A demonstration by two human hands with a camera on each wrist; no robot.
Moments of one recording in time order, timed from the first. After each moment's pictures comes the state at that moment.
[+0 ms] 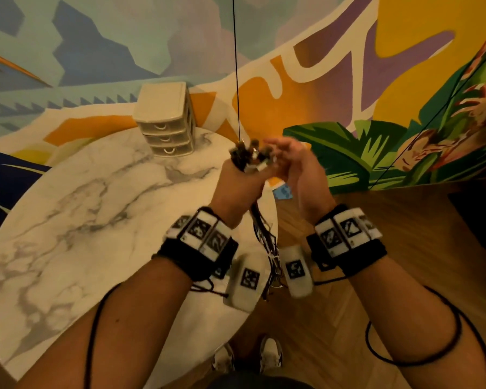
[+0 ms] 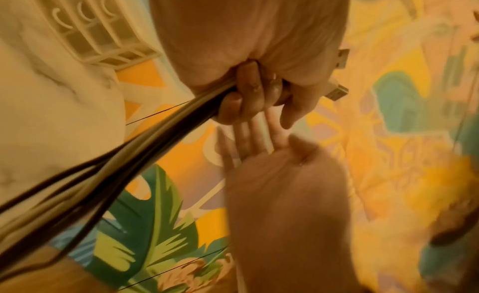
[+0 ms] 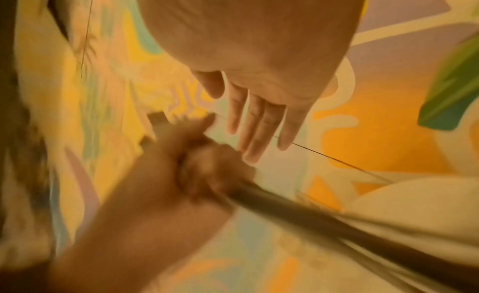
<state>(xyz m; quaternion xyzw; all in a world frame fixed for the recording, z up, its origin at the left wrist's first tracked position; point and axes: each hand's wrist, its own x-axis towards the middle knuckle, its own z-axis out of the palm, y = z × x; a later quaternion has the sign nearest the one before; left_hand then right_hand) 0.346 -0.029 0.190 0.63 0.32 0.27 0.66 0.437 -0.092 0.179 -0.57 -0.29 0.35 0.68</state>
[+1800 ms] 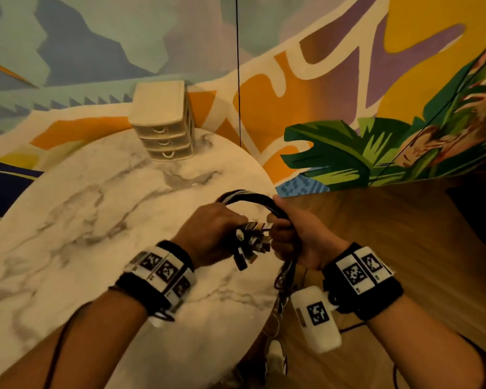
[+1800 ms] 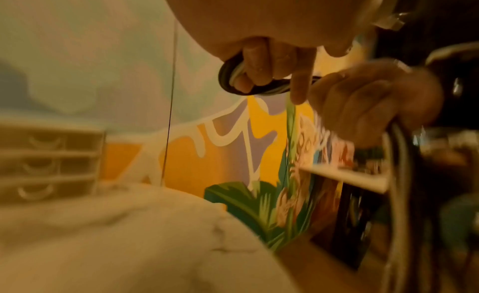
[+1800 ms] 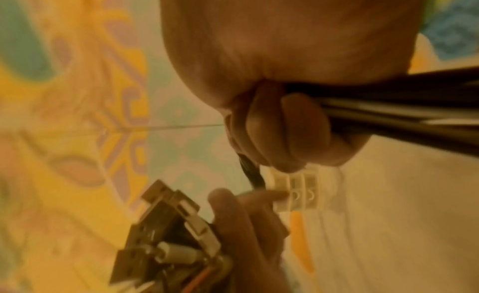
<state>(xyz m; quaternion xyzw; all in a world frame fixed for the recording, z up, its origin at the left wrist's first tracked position) 0.280 0.036 0.144 0.97 0.02 0.14 0.18 0.423 -0.096 0.130 -0.50 -0.08 0.67 0.54</state>
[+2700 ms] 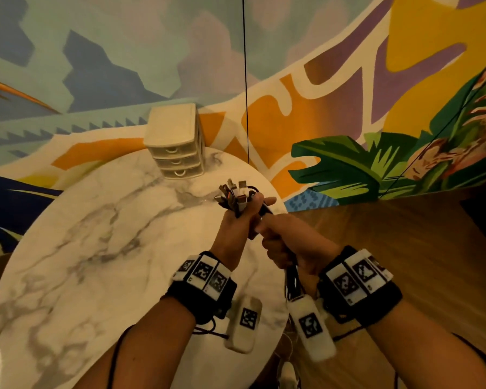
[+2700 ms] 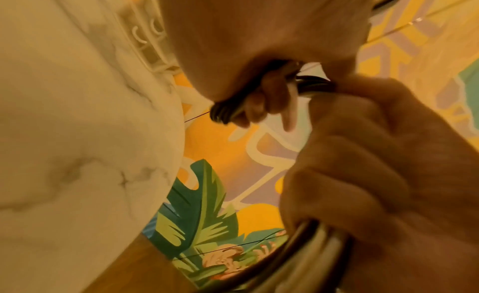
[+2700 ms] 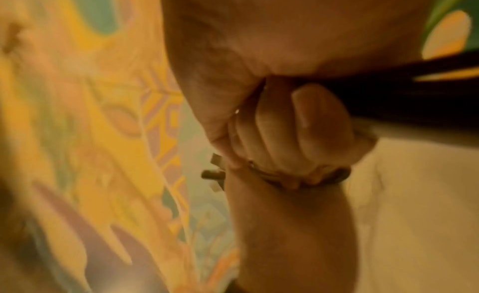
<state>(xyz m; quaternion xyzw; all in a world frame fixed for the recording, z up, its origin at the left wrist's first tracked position) 0.324 0.021 0.135 0.55 0.33 0.21 0.73 0.403 -0.067 0.165 -0.63 -0.16 0.60 0.47</state>
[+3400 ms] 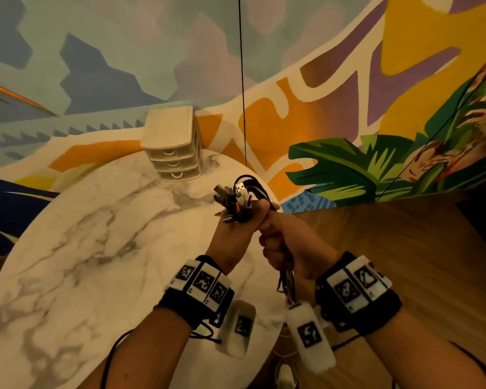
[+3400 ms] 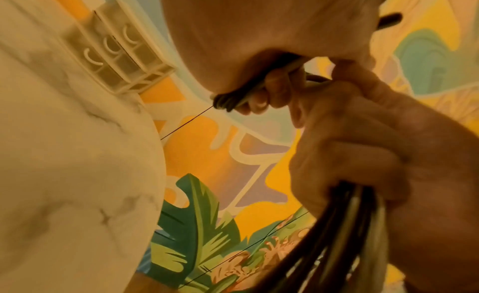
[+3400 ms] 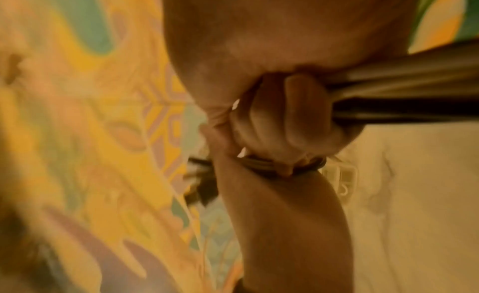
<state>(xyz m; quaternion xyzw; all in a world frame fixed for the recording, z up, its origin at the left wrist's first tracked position) 0.320 0.017 0.142 0.63 0.25 0.24 0.70 0.402 -0.074 0.173 -0.59 -0.12 0.59 0.54</state>
